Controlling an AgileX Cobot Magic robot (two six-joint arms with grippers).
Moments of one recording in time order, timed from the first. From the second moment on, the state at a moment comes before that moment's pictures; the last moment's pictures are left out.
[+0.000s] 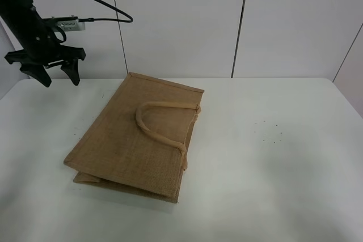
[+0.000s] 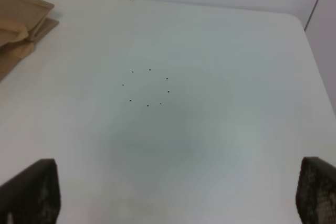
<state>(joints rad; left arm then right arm) -0.03 1.93 -1.74 0.01 1.16 -0.07 -0.01 -0.01 -0.50 0.06 1.03 -0.09</state>
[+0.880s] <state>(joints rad) -0.03 0.82 -0.81 0.04 1.13 -0.04 -0.01 -0.01 -0.50 0.06 1.03 -0.09</state>
